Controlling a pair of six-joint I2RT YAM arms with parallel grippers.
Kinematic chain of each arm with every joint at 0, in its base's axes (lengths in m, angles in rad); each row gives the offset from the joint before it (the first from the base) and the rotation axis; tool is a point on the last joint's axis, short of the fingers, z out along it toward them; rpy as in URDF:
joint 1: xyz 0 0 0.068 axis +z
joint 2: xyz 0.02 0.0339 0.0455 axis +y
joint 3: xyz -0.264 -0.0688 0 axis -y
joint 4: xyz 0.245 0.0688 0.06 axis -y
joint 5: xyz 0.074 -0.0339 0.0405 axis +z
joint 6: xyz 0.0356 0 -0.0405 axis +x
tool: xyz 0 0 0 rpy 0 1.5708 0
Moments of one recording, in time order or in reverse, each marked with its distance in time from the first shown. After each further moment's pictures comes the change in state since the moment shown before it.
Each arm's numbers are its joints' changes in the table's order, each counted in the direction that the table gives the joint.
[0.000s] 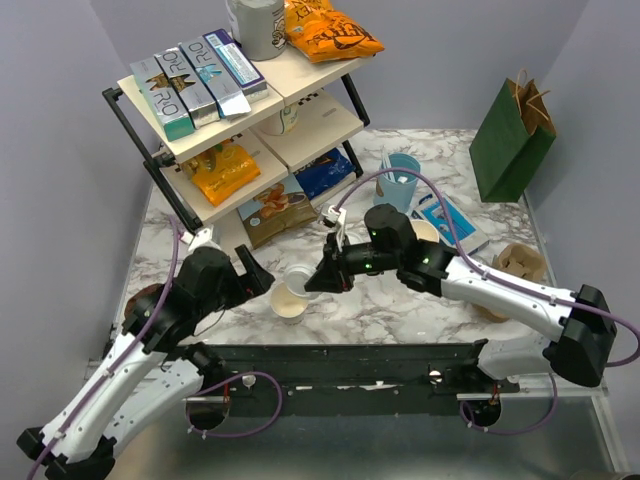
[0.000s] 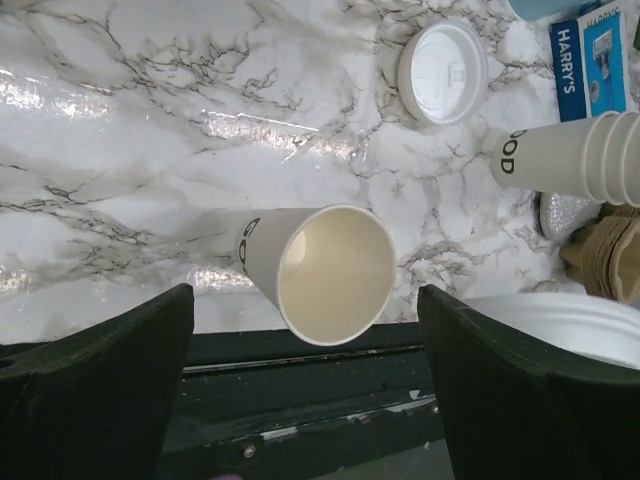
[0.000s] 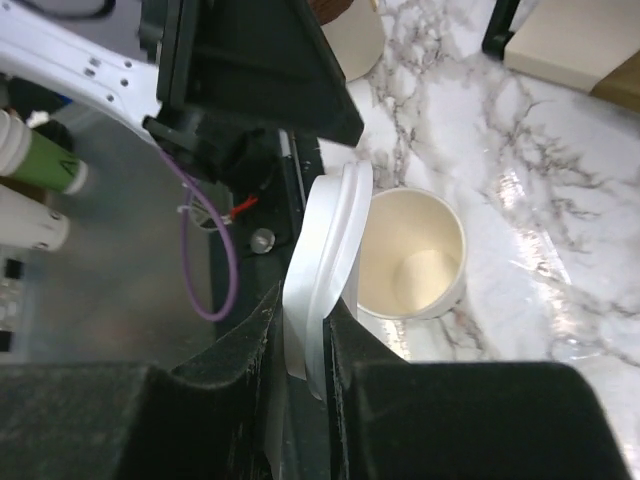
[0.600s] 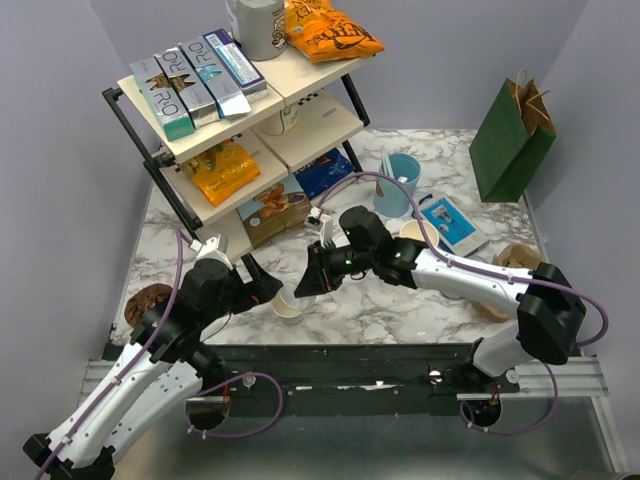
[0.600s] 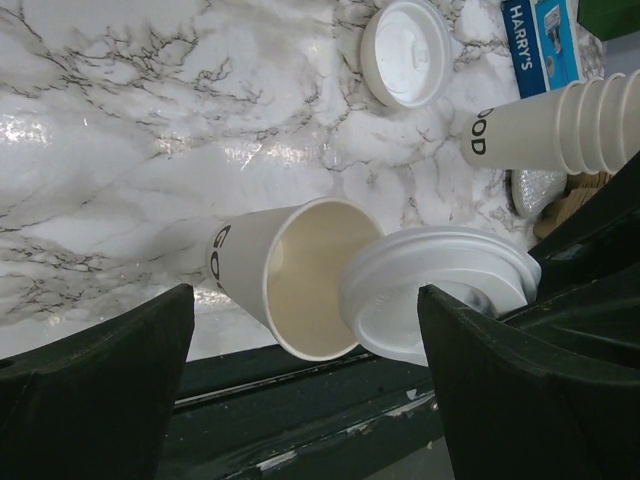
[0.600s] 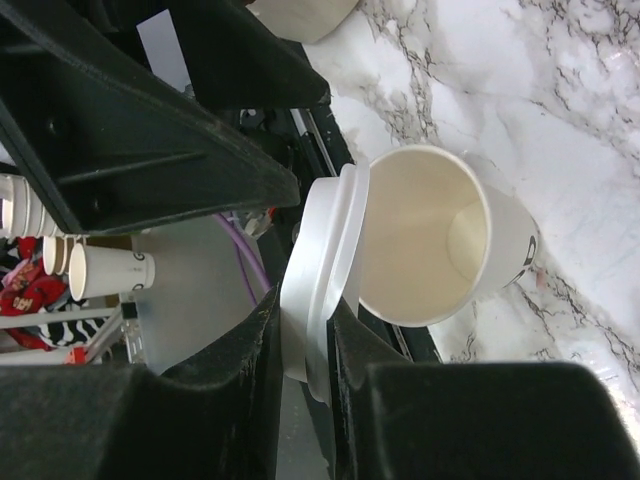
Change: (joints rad) left arm 0.000 -0.151 -0.227 0.190 -0.078 0.023; right arm 0.000 0.201 0.043 0.013 0.012 0.333
